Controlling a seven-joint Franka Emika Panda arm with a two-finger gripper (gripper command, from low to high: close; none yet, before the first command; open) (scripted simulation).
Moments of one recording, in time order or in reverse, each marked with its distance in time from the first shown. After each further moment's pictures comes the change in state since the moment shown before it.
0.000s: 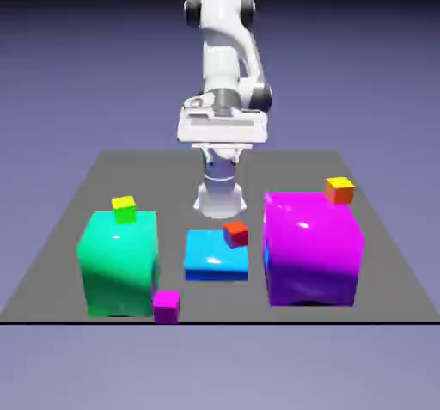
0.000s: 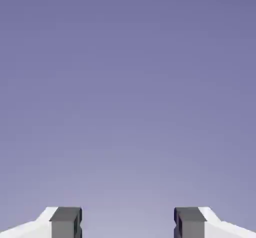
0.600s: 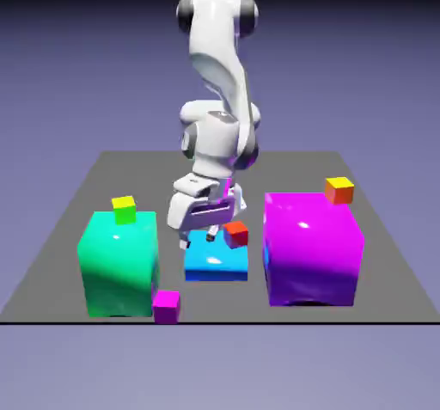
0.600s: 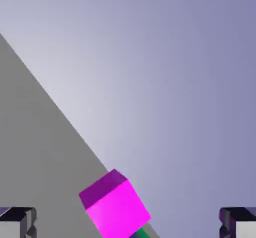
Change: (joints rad) arm -0.139 0.652 0.032 0.405 -0.481 -0.365 -0.660
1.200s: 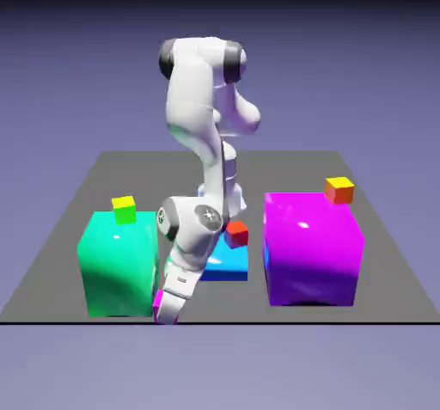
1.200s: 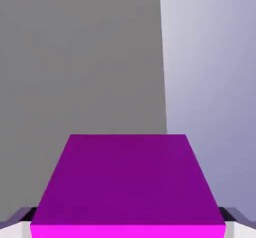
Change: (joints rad) arm -0.050 0.360 -0.024 0.195 -0.251 -0.087 -0.227
